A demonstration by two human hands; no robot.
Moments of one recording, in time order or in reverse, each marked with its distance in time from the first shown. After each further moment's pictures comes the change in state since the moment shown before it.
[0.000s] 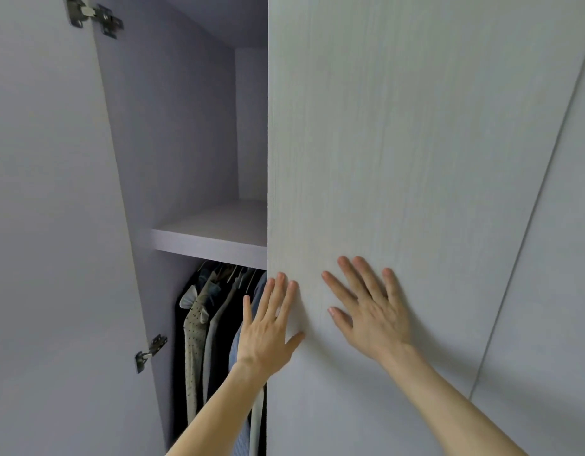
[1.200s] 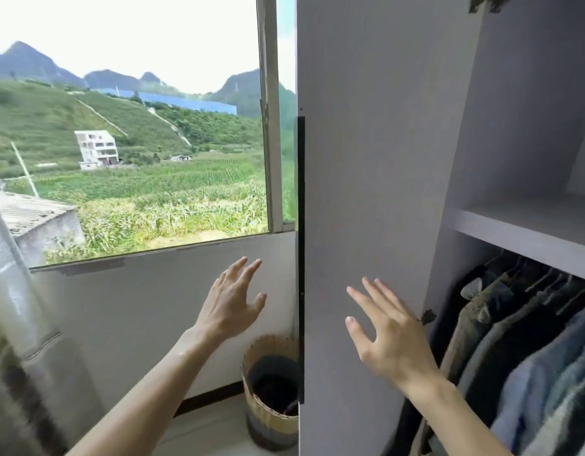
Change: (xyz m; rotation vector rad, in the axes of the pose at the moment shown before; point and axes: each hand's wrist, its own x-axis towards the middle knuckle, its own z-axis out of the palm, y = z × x) left_hand -0.340 -0.275 -0.294 0.146 0.083 -0.903; right_hand 0.048 -0.369 -0.184 1.348 -0.254 -0.365
